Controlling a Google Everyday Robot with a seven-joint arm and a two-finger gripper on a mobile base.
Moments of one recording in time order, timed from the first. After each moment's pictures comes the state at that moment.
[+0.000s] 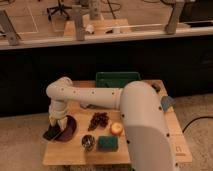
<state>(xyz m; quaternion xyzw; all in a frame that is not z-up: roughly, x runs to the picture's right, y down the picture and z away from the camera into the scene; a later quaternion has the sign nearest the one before) -0.274 0.192 0.803 -0.31 -0.36 -0.43 0.77</state>
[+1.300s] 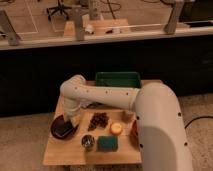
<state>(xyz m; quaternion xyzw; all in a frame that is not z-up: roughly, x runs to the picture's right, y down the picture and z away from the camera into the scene) -0.204 0.179 0.809 -0.32 -0.30 -0.38 0.82</state>
